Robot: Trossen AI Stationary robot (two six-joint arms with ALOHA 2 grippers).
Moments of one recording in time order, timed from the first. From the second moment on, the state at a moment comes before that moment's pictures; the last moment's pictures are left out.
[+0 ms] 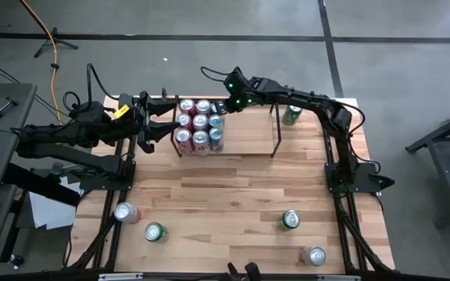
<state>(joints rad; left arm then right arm) -0.04 0.82 1.00 0.07 -0.28 -0.18 -0.49 2.06 1.81 -0.69 -0.07 0.63</state>
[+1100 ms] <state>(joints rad) -0.04 0.76 0.70 0.32 -0.27 -0.18 -0.29 1.24 1.35 -0.60 -0.04 0.26</state>
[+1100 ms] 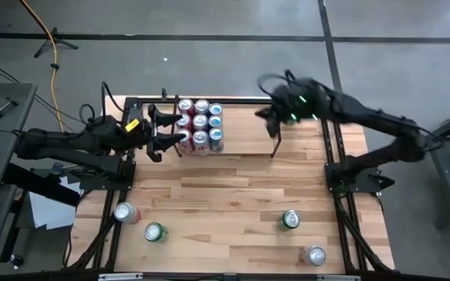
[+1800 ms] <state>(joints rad) -0.04 0.76 0.68 0.32 -0.29 -0.14 -0.08 0.97 0.94 0.01 0.02 0.29</state>
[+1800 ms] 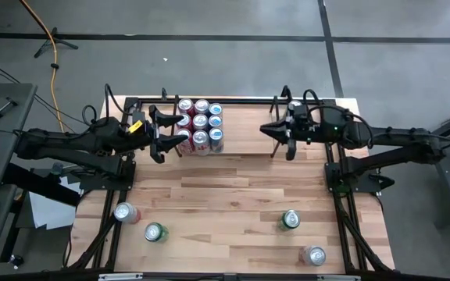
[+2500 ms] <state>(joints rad) -0.02 0.85 1.07 -0.46 -0.18 -0.19 -0.08 0.98 0.94 -0.04 0.05 0.31</state>
